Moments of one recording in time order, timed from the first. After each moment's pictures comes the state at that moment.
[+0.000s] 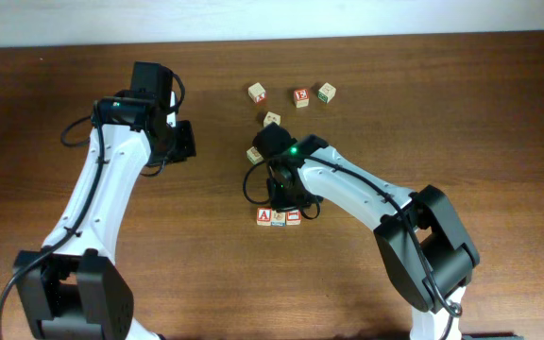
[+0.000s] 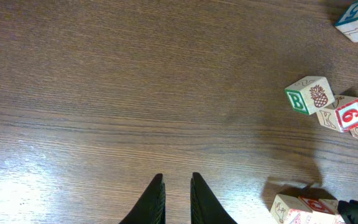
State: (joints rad) left arm -0.12 1.75 1.52 -1.05 -0.01 -0.27; right arm 0.64 2.02 1.44 -0.91 -0.02 0.49
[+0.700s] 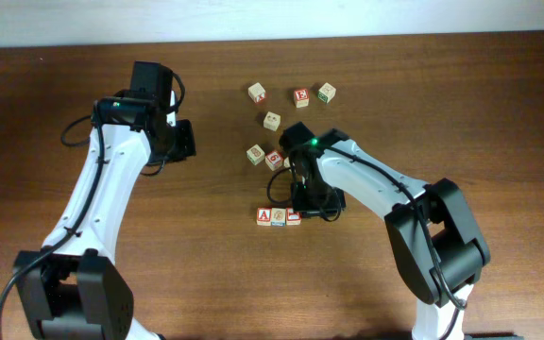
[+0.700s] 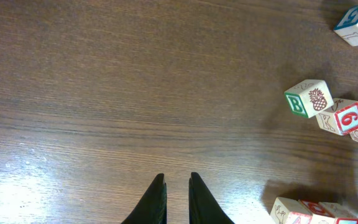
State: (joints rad) left arm -0.12 1.75 1.52 -1.04 -0.02 -0.27; right arm 0.53 2.01 1.38 -1.04 -0.09 0.49
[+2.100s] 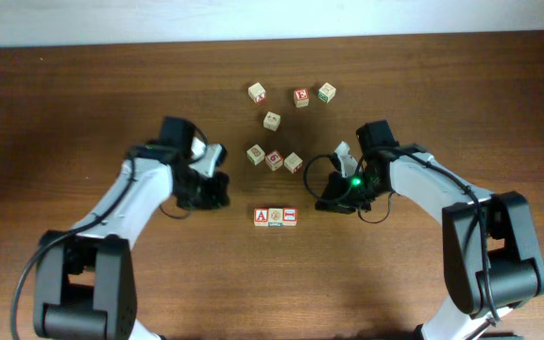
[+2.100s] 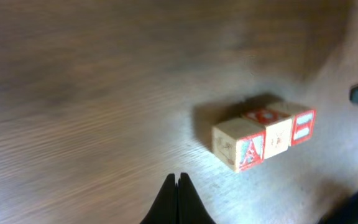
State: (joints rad) left arm -0.17 1.75 1.12 -0.80 0.45 -0.06; right arm 0.20 1.85 1.05 -0.65 -0.69 0.24
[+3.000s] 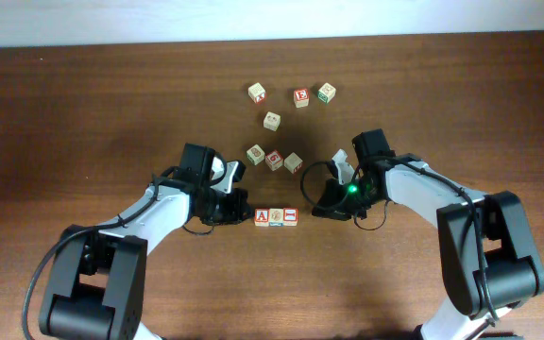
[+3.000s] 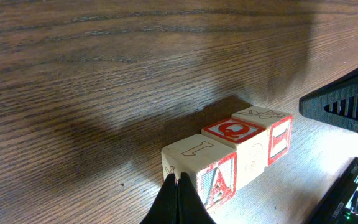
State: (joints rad) left arm -0.26 1.75 0.87 -0.40 0.60 -0.24; right arm 0.22 1.85 0.98 -0.55 -0.70 0.30
